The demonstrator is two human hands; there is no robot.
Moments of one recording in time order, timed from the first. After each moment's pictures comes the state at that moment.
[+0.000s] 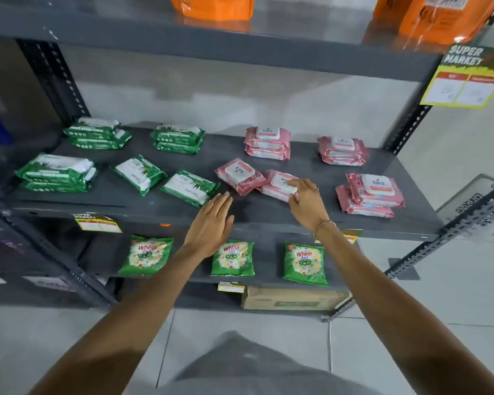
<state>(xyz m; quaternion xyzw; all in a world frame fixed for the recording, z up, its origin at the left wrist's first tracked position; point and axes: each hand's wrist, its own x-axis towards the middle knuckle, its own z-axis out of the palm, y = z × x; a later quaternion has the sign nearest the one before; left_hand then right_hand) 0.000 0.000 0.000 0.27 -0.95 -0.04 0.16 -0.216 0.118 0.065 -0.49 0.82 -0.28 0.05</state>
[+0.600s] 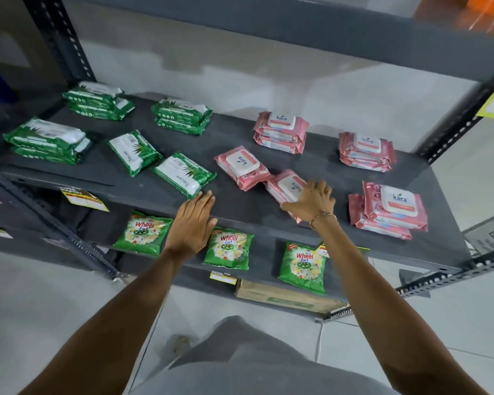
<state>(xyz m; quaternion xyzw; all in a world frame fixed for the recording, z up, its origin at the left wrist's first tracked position) 0.000 -0.009 -0.040 0.38 -0.91 -0.06 0.12 -0.265 0.081 0.050 -0.40 0.90 -0.08 0.13</state>
